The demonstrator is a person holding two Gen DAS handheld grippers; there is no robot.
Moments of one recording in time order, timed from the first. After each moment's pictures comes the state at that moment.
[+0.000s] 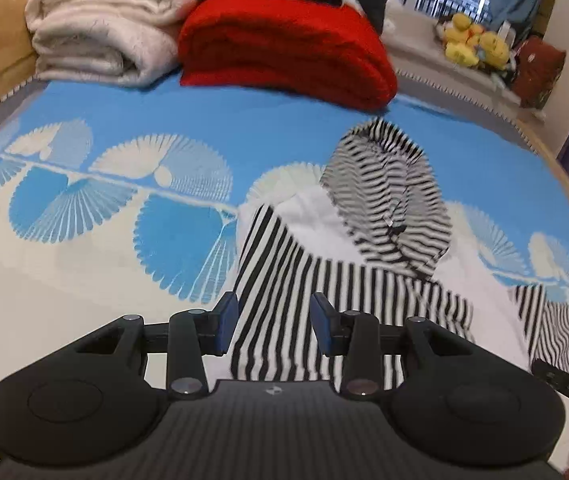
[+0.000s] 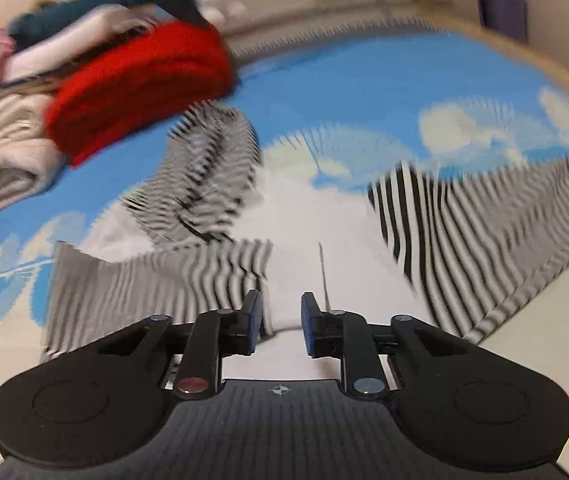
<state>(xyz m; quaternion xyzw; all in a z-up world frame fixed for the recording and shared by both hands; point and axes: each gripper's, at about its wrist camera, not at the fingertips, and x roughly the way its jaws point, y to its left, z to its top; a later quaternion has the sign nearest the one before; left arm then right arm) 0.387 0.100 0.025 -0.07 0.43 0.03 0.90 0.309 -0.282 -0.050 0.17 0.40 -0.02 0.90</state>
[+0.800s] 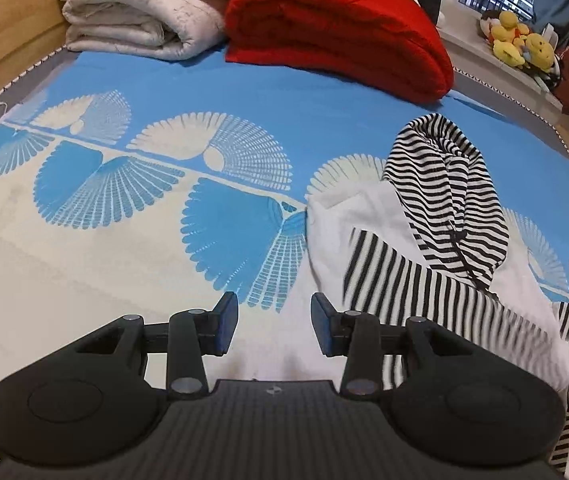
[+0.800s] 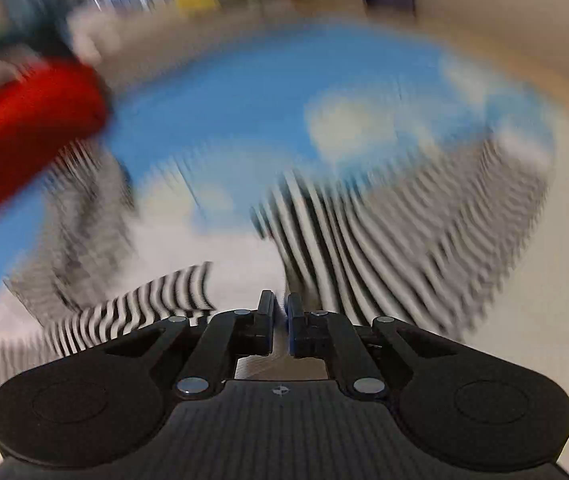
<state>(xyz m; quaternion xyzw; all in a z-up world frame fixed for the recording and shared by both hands) 0.404 0.152 0.008 -0.09 0.46 0.08 0.88 0.353 -0.331 -0.085 0.22 0.41 -0.18 0.87</state>
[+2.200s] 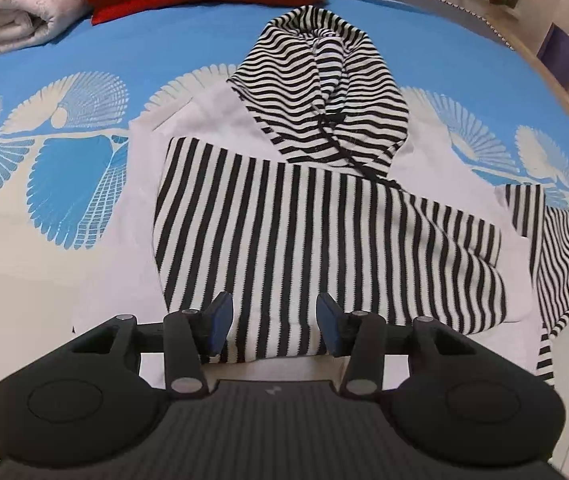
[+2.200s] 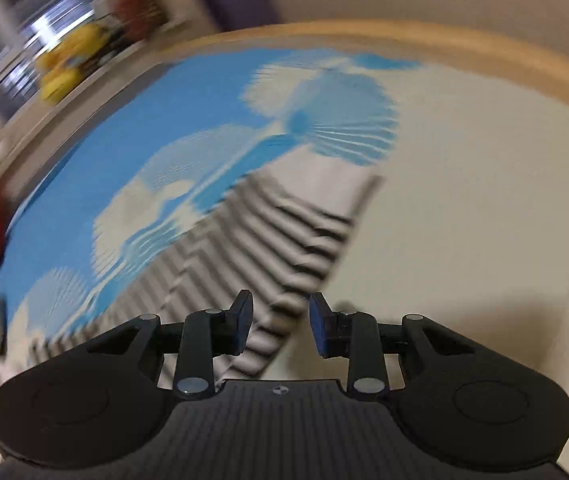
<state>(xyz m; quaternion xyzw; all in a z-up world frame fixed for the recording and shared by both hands) 0.417 -0.006 -0.051 -0.01 0.53 -0.02 0.85 0.294 -0.596 -0.125 0.34 0.32 -0.28 0.84</state>
